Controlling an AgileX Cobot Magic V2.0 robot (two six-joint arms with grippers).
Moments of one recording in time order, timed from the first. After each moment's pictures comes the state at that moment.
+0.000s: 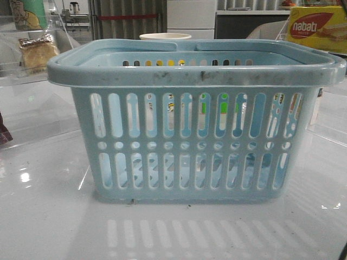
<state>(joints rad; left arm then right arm) -0.05 0.55 -0.73 -0.04 0.74 0.11 0.31 1.38 -1.48 0.02 0.77 -0.02</state>
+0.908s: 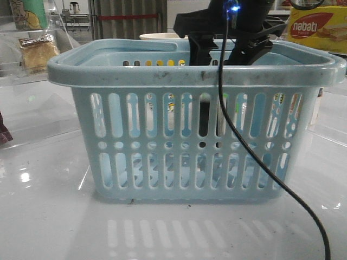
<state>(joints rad) -0.05 0.55 -0.73 -0.04 0.74 0.11 0.46 1.76 -1.48 0.09 0.81 -0.02</state>
